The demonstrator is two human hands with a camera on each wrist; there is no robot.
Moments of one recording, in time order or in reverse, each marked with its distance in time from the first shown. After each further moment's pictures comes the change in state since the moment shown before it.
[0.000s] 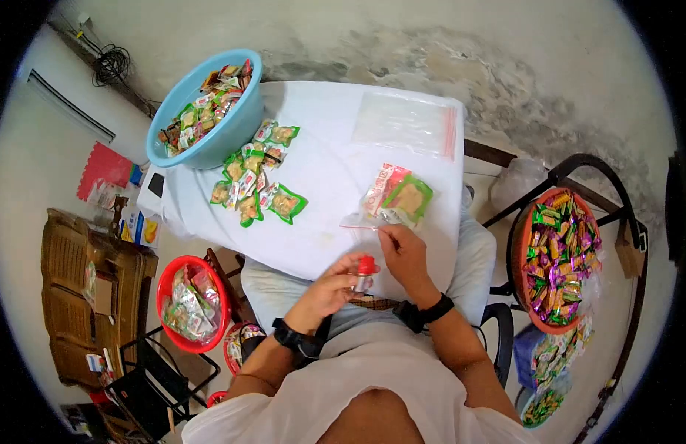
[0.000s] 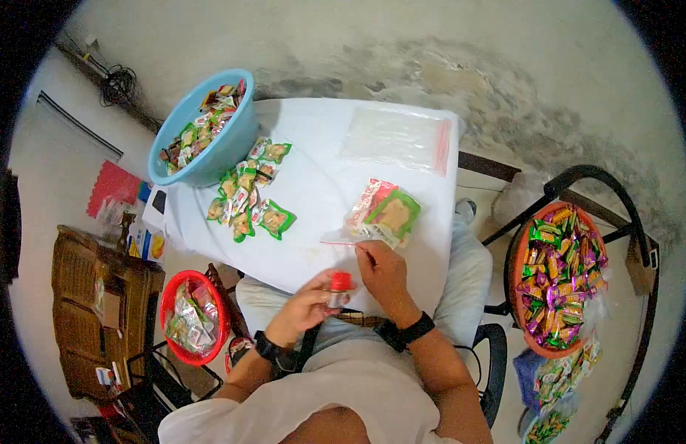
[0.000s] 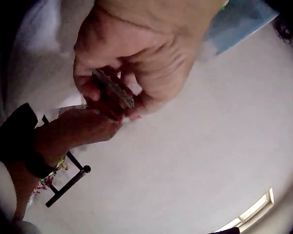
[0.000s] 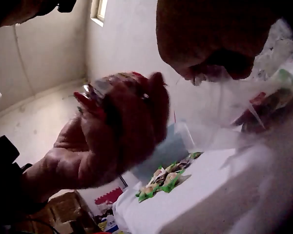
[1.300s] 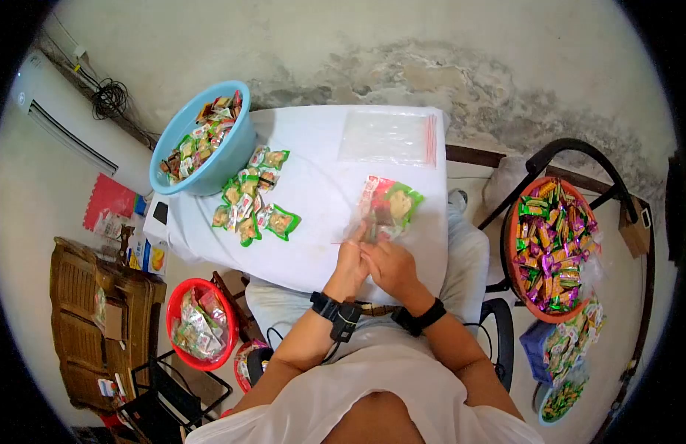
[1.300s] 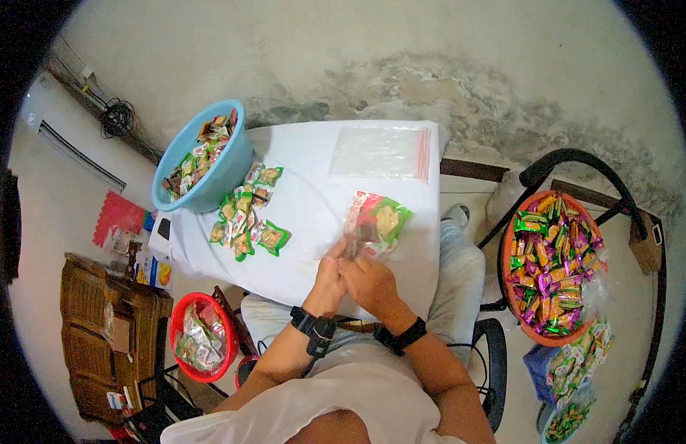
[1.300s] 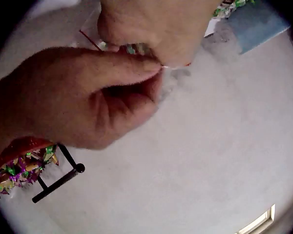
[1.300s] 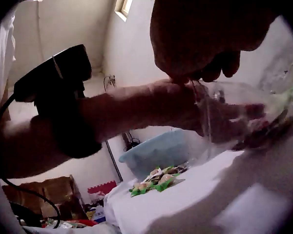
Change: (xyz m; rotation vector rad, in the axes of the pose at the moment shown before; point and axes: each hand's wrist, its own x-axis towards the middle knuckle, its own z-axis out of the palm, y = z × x) left_hand 0.105 -0.008 0.026 -0.301 0.297 0.187; right_hand -0.008 -0.011 -0.019 -0.300 -0.099 -0.350
